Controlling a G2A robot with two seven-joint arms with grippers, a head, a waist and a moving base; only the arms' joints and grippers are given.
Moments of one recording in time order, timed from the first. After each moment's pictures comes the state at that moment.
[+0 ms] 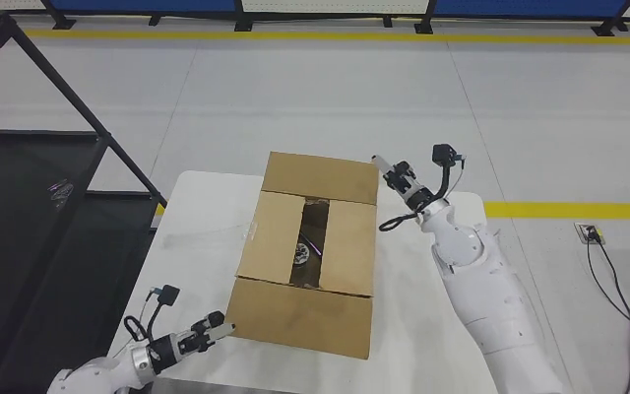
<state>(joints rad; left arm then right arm) 1.44 -1.09 -1.68 -1.55 -0.10 -0.55 -1.10 -0.56 -1.40 1.29 -0.92 -0.45 -0.36 0.22</state>
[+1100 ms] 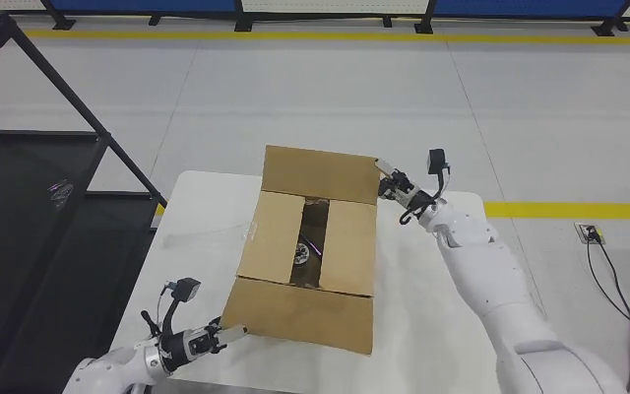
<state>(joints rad) 1.41 -1.06 -1.58 -1.60 -0.31 -0.62 -1.10 -0.29 -1.45 1.33 -0.33 0.07 -0.59 0.71</state>
